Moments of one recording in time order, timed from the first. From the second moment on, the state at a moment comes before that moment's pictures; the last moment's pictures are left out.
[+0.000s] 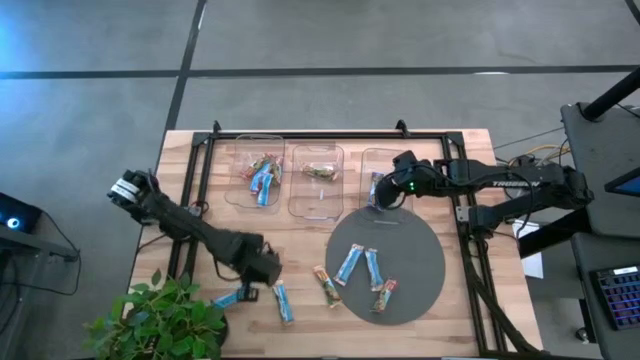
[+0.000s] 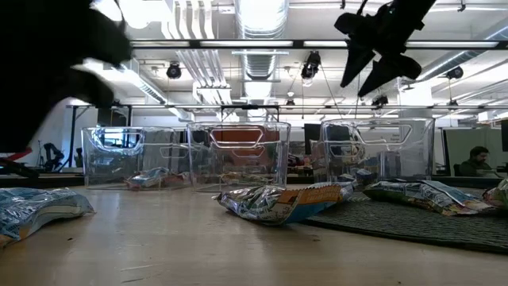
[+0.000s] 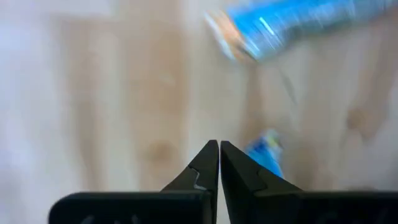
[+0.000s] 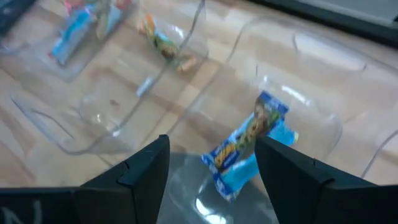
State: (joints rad) left arm -0.47 1.54 1.03 -0.89 0.06 -0.49; right arm -0.10 1.16 0.98 -0.75 0.38 0.85
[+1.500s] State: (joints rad) left arm -0.57 1.54 0.98 -0.94 0.26 -1.05; right arm -0.09 1.17 1.01 -0.82 0.40 0.83
